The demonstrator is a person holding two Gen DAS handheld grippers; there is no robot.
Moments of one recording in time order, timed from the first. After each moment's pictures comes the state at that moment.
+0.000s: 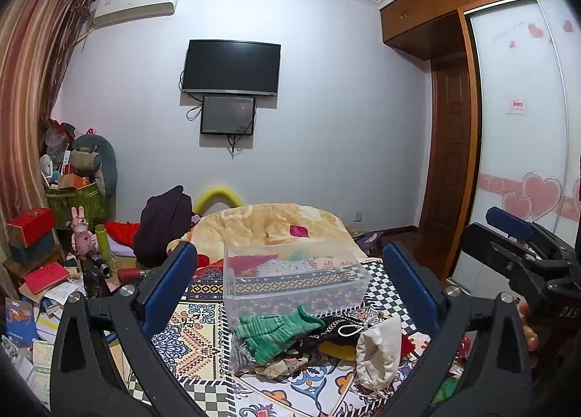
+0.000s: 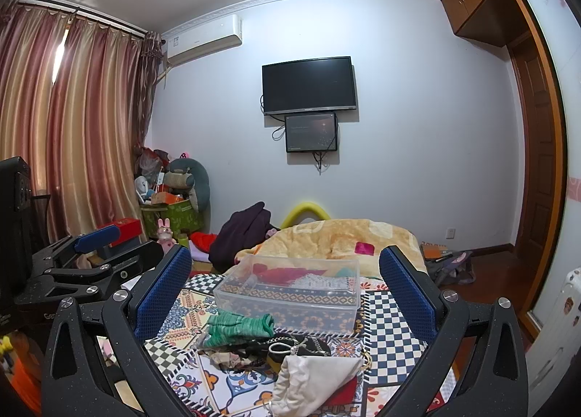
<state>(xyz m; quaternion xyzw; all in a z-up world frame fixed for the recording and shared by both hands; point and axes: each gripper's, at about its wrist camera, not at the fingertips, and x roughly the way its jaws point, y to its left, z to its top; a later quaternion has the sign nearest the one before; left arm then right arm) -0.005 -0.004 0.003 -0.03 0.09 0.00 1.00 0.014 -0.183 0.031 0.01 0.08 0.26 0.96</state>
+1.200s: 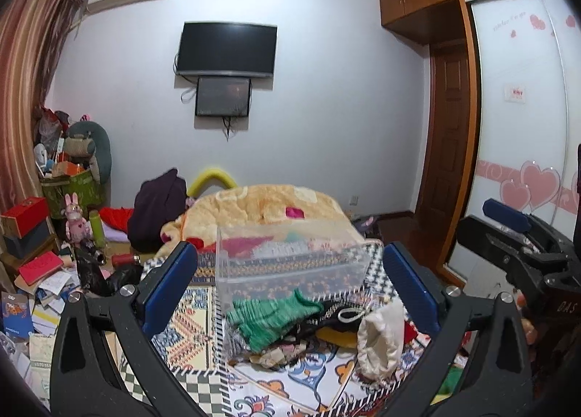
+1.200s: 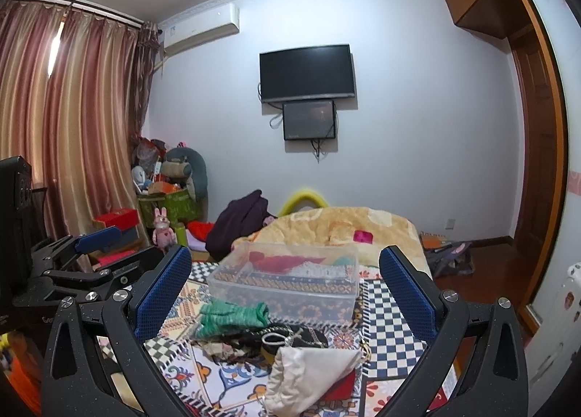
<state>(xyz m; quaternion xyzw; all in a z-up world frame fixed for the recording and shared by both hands) 0.010 -0.002 -0.016 -0.03 0.13 -0.01 0.99 0.020 -0.178 0.013 0.00 0.11 0.25 0.96</state>
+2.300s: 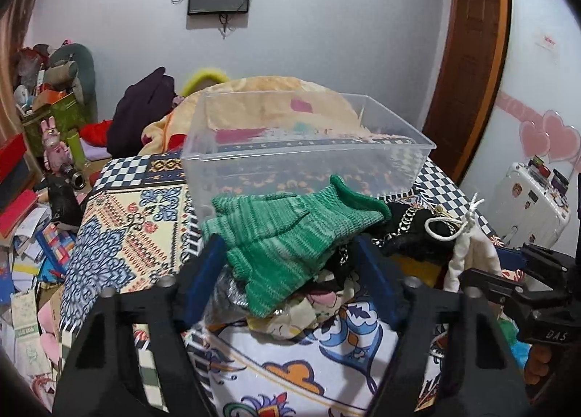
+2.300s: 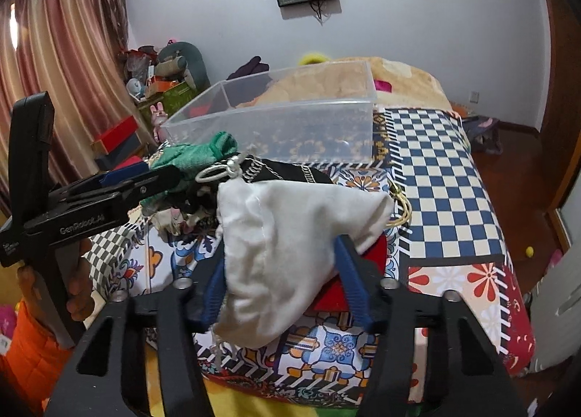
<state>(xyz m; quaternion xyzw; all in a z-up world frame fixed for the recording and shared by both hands) 0.119 0.012 -0.134 -0.04 0.32 -0.03 0.95 0.089 -0.185 -0.107 0.01 0.37 0.29 0.89</state>
